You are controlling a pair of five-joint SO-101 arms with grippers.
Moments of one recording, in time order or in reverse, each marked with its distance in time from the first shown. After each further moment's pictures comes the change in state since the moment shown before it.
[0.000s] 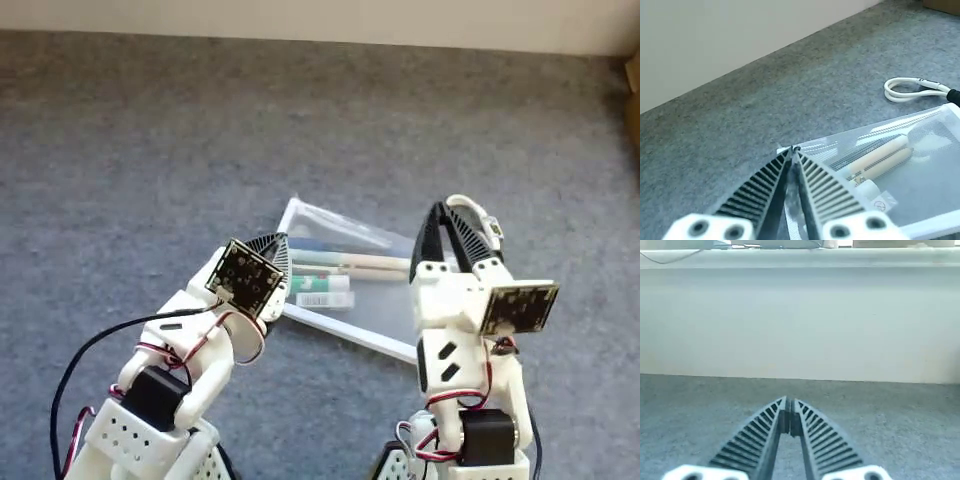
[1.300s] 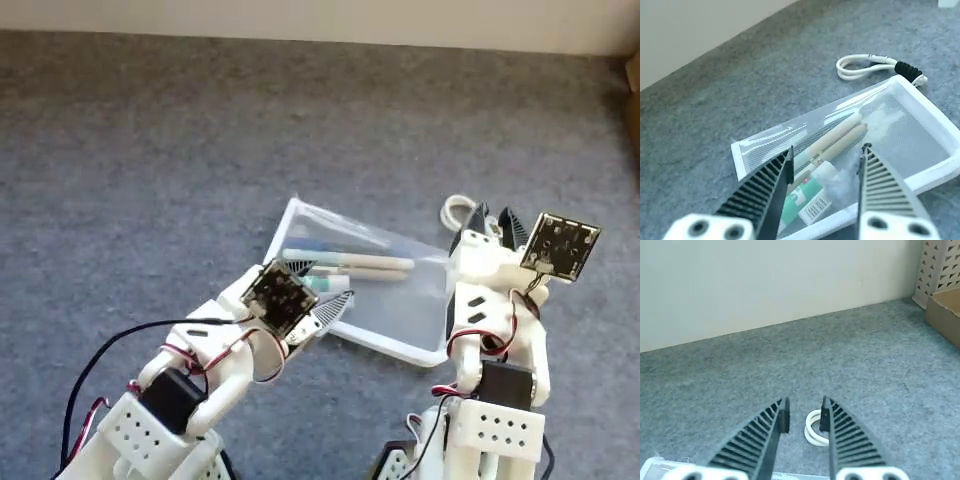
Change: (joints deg) left arm 9.1 3.3 1.6 0.4 0.0; right arm 14.2 26.6 -6.5 -3.3 -5.8
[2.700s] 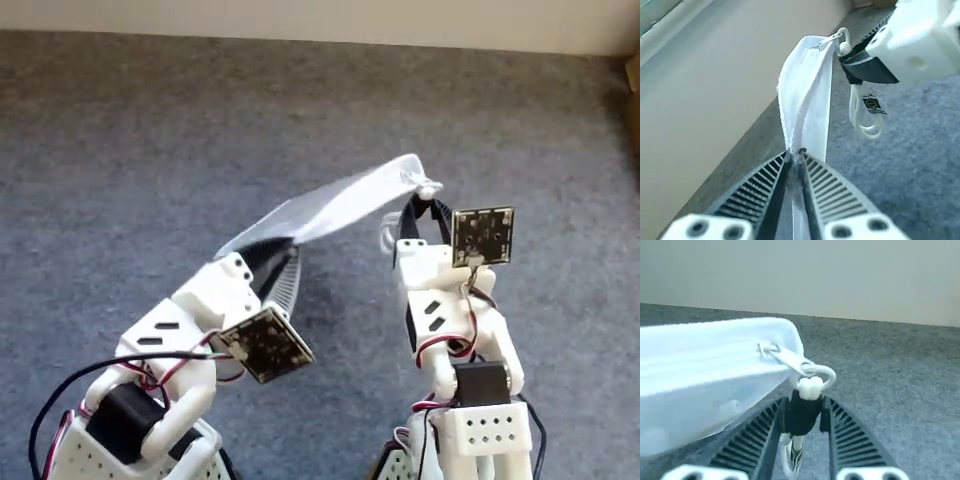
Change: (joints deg) left arm -2.2 -5.7 -16.4 14.2 -24.0; right arm -15.7 0.0 0.1 0.1 7.6
